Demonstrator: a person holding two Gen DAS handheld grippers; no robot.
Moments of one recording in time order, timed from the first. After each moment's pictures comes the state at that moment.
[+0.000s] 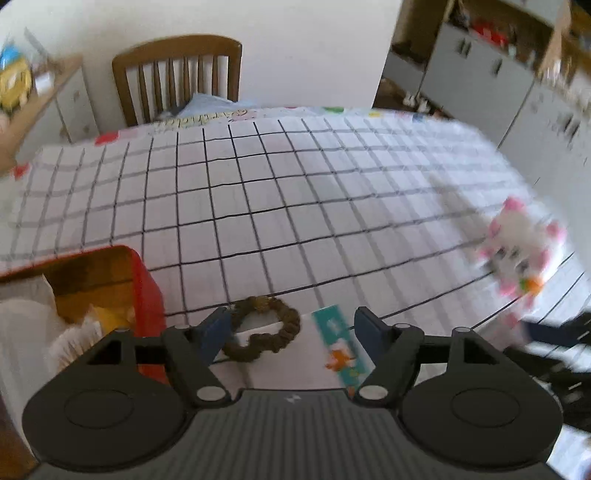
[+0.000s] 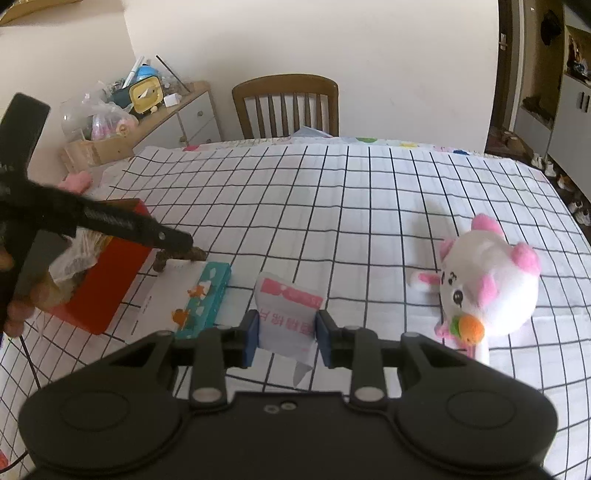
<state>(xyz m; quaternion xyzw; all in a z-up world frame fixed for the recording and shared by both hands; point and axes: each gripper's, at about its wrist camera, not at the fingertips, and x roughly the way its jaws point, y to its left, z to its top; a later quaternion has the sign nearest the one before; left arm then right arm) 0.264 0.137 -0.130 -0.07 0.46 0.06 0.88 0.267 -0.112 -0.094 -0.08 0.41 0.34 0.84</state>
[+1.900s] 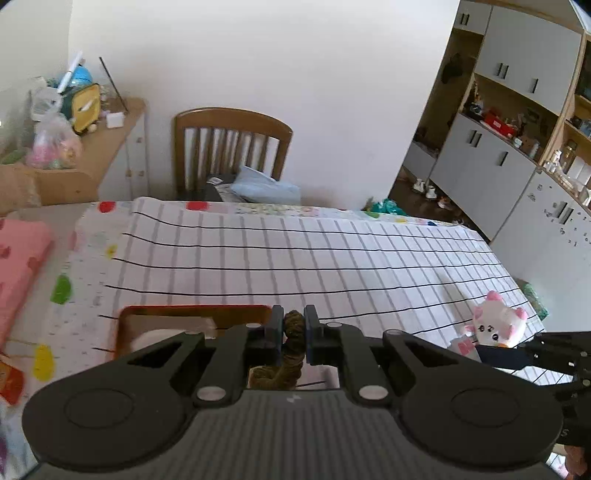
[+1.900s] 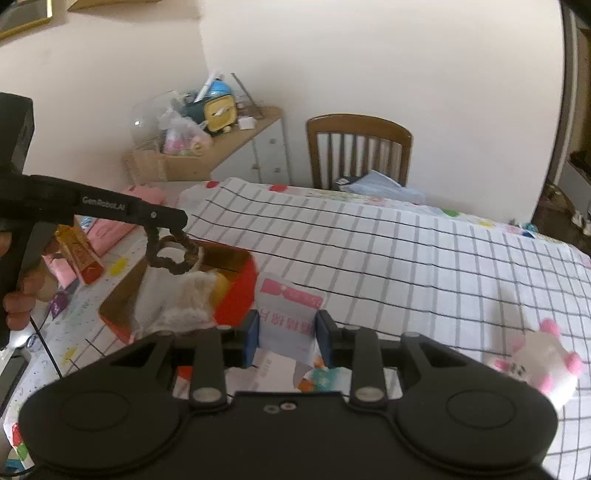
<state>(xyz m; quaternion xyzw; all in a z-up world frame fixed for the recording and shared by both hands) 0.158 0.241 -0.023 -0.14 0.35 0.10 0.92 0.218 -0.010 -0.019 -0.12 0.35 0.43 0.82</state>
